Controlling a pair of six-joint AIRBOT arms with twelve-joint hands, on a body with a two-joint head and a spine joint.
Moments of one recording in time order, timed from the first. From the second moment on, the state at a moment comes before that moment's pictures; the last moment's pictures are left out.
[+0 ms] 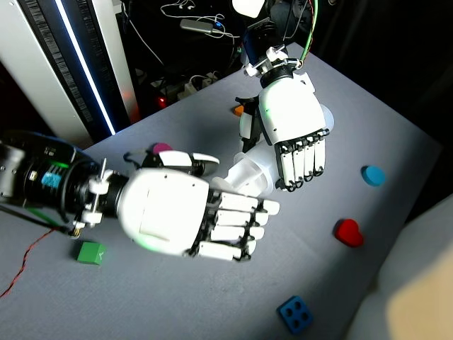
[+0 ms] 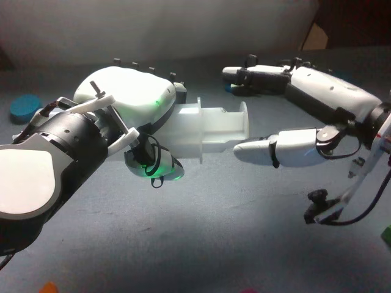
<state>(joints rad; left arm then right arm) 0.52 -1.07 0.84 1.95 0.67 -0.96 -0.73 -1.13 1.04 0.38 0.68 -0.70</state>
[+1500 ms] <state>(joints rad) 0.52 -1.07 0.84 1.95 0.66 -0.96 -0.79 -1.26 1.11 0.41 0.85 -0.53</state>
